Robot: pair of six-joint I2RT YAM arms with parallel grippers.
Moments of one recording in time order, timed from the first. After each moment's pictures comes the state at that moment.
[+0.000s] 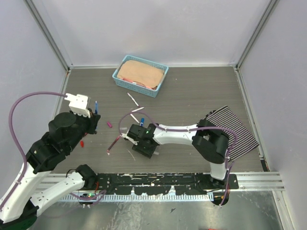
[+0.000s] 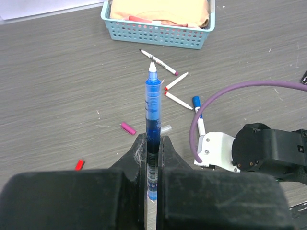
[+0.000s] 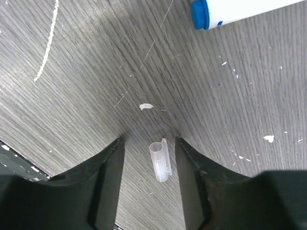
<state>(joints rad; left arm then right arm) -0.74 0.63 1.09 -0.80 -0.42 -0.18 1.14 1.88 1.24 -0.67 0.04 0.02</state>
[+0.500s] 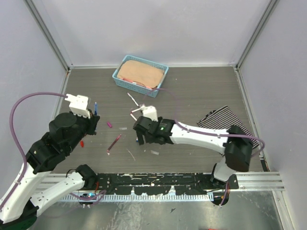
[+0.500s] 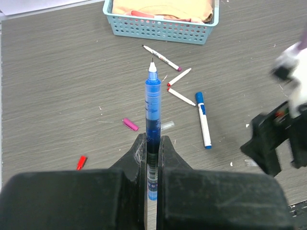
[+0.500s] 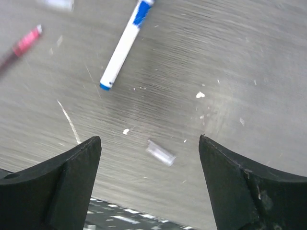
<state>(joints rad) -0.74 0.63 1.09 -0.83 -0.43 -0.18 1.14 1.66 1.23 -0.64 0.38 0.55</state>
